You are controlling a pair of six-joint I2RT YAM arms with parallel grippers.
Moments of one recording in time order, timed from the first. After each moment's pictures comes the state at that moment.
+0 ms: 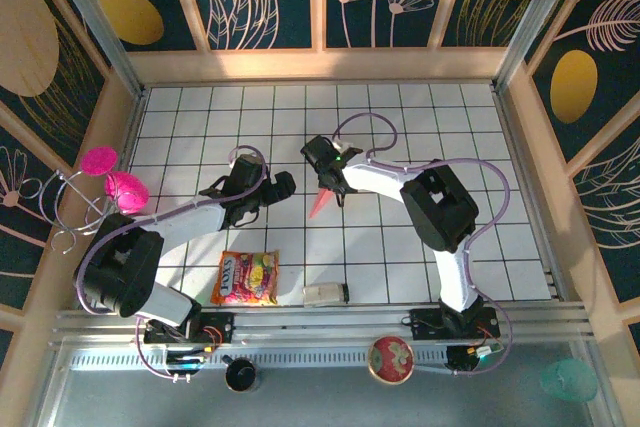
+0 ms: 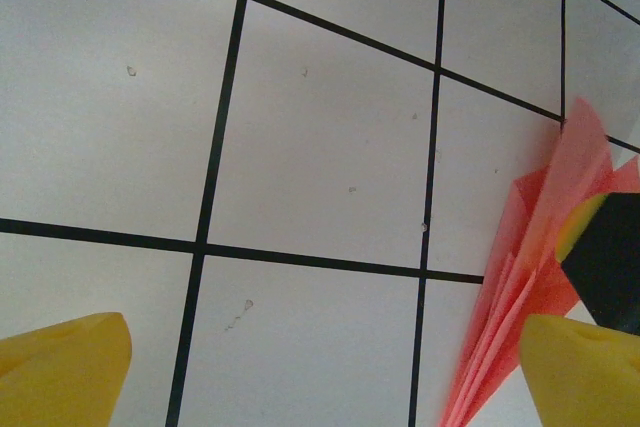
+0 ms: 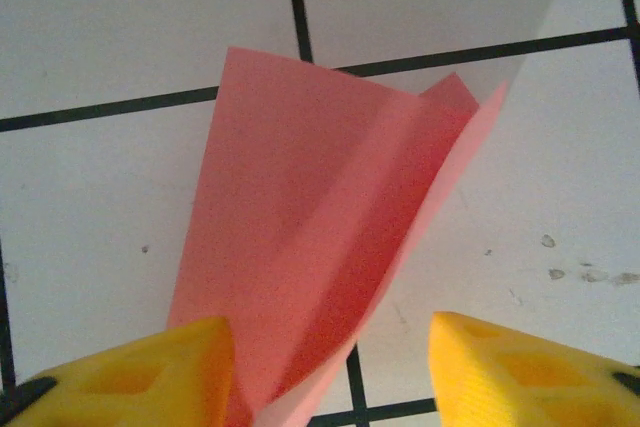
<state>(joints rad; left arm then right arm) -0.51 1.48 0.72 -0.06 -0.01 -0.80 0.78 2.03 1.41 -0.58 0.40 0.79</state>
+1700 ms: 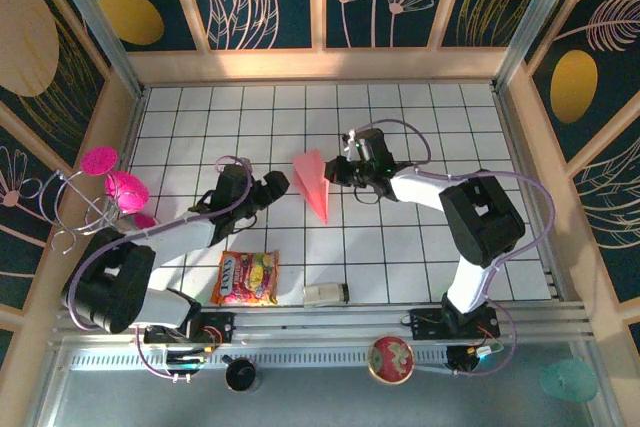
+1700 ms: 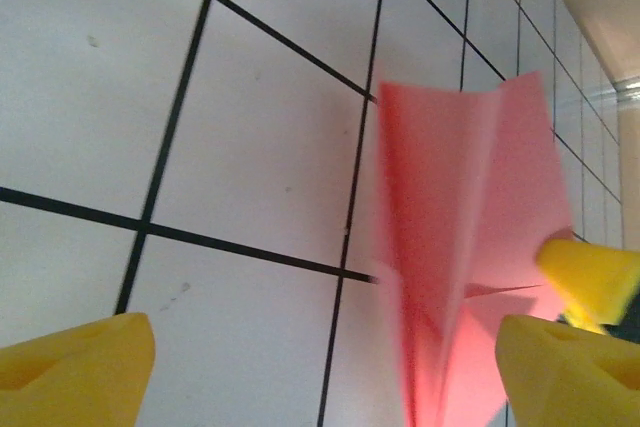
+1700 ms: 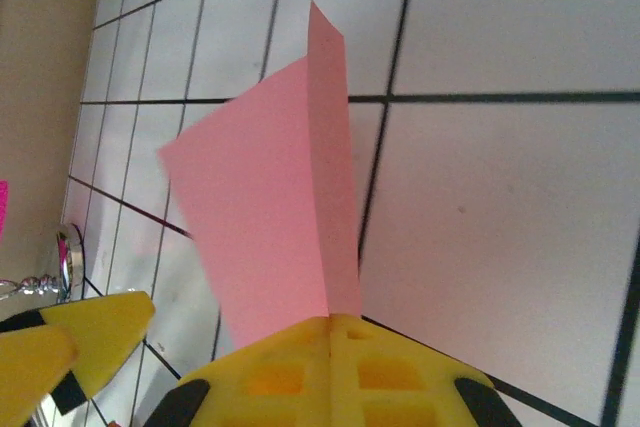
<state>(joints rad) -0.47 1.40 0.55 0.21 0.12 -0.99 0.55 1.78 0.96 0.15 -0.42 0.68</state>
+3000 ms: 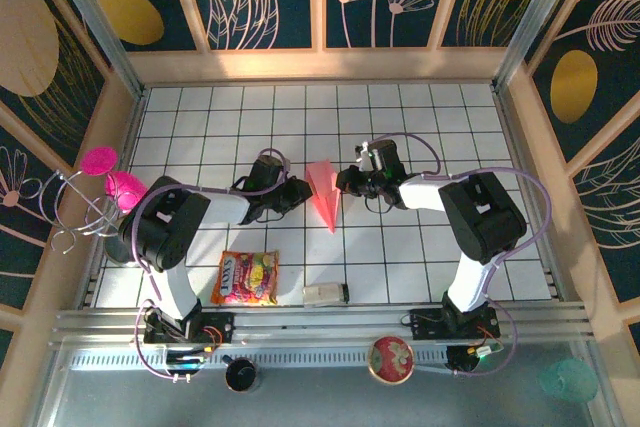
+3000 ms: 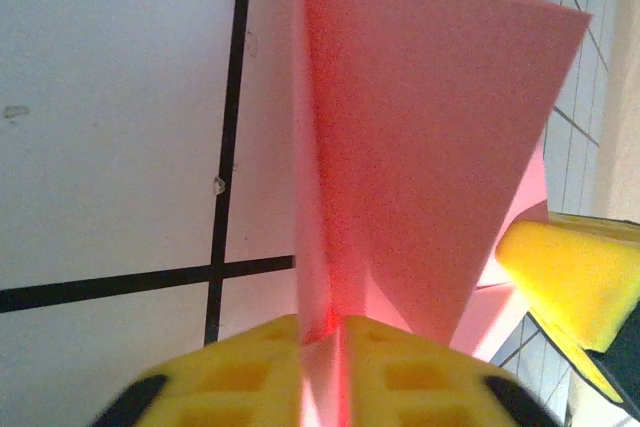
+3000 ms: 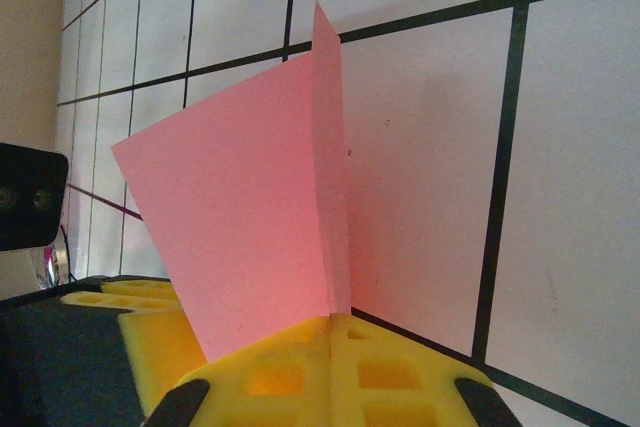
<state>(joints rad) -0.54 1.81 0.77 0.33 0.38 -1.01 0.49 1.79 0.85 0.23 -0.47 0.71</state>
